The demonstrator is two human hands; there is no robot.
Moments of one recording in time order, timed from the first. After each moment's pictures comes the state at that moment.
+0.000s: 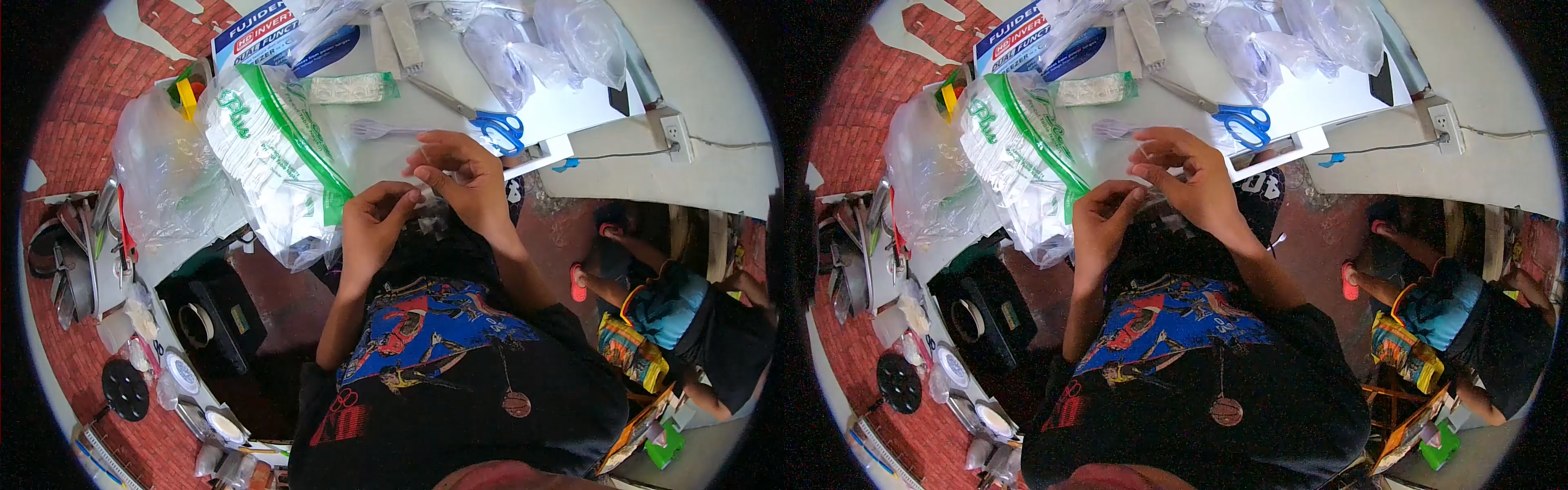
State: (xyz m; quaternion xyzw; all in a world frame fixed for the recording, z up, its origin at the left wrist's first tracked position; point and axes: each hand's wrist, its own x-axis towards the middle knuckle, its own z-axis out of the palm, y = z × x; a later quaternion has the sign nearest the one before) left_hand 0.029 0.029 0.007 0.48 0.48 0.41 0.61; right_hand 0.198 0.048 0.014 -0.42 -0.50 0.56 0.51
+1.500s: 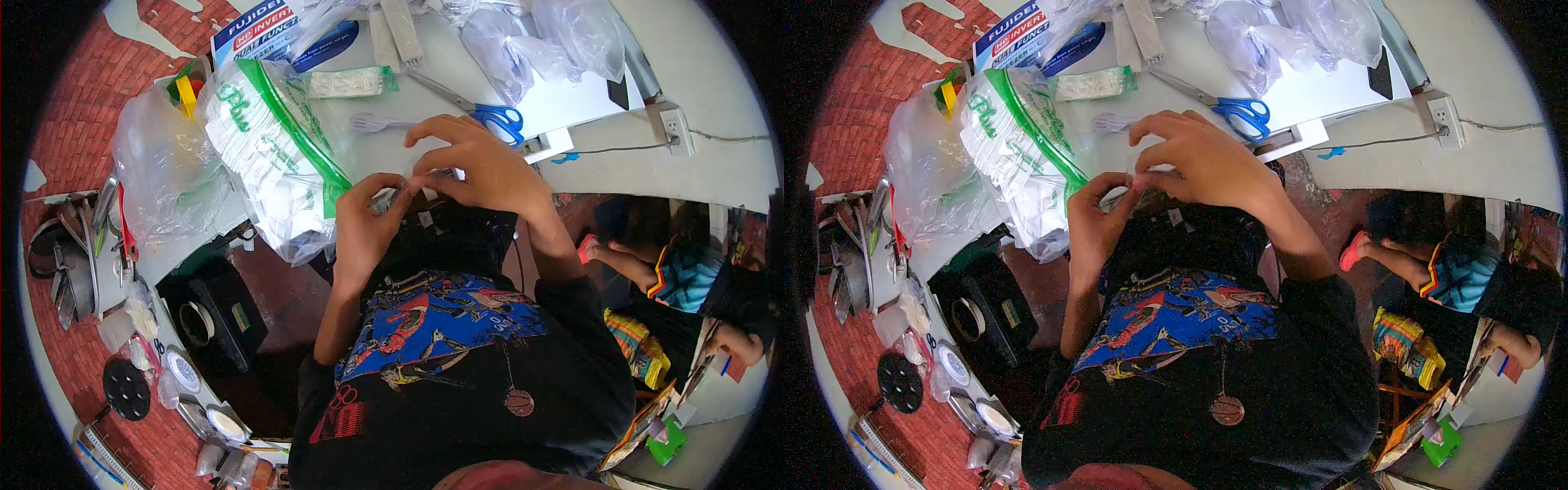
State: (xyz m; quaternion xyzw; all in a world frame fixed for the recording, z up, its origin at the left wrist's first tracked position) left_hand 0.025 0.028 0.022 0.62 0.54 0.36 0.44; right_hand 0.226 0.074 0.052 -0.33 -0.87 0.23 0.29
